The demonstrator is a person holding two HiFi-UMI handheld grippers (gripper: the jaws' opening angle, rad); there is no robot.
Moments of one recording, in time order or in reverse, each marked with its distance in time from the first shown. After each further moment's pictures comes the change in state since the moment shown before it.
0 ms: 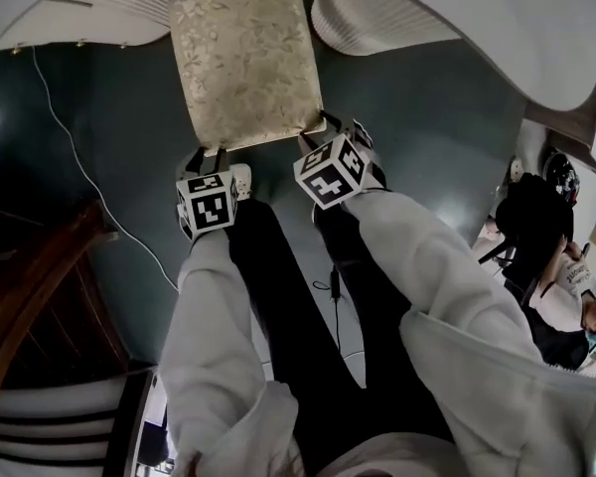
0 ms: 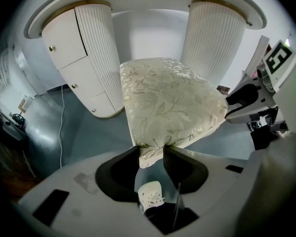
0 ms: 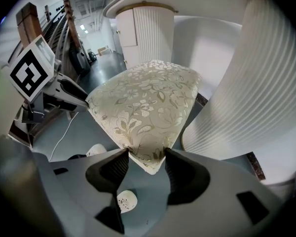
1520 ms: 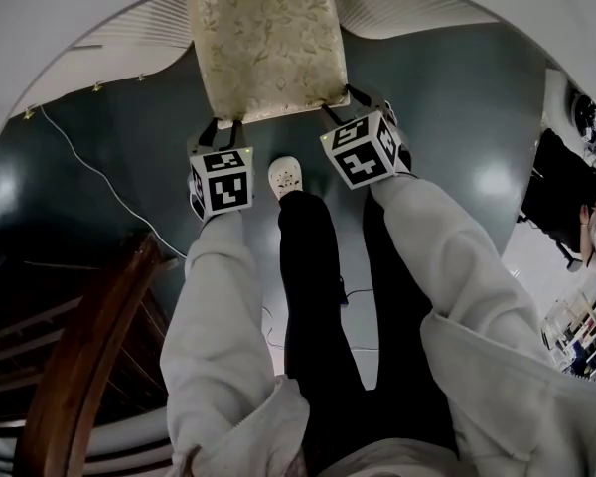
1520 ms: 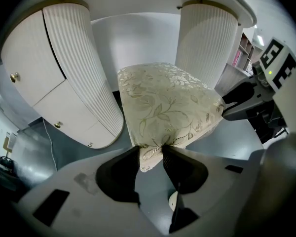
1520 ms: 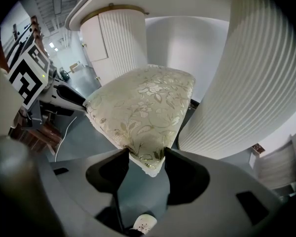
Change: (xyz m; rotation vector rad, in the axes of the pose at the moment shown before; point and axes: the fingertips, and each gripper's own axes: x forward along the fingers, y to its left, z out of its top) left arm 0.002 -0.007 -0.005 0.042 -0.132 0.068; right arm 0.006 -0.004 -0.004 0.010 -0.136 -0.023
